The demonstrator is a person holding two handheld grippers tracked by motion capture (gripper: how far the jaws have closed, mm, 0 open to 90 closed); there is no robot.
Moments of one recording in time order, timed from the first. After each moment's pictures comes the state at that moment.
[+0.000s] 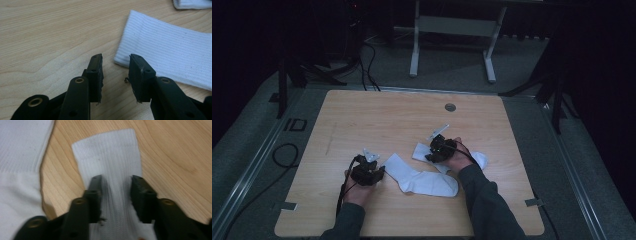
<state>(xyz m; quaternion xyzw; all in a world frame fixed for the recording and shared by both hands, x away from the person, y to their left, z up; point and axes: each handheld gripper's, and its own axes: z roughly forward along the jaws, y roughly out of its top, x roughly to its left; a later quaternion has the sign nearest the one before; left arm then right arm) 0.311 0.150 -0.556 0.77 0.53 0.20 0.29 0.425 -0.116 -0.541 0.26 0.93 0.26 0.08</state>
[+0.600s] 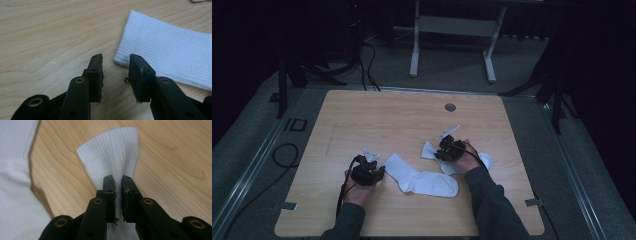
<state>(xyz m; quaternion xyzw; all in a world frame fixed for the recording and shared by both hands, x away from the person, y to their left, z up) 0.310 0.150 -0.556 0.77 0.53 0.20 0.29 0.423 -0.144 -0.541 0.29 0.91 0.27 0.08</state>
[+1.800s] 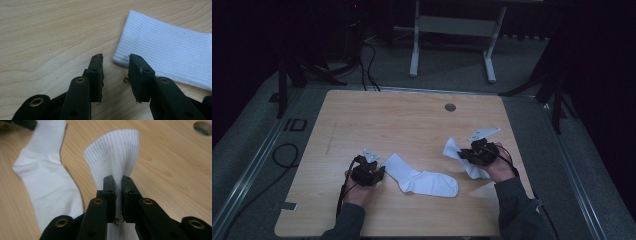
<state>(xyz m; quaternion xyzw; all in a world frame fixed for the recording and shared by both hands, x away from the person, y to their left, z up) 0.310 0.150 -0.556 0.77 0.53 0.20 0.30 0.370 -0.221 -0.473 0.30 0.88 0.34 0.12</state>
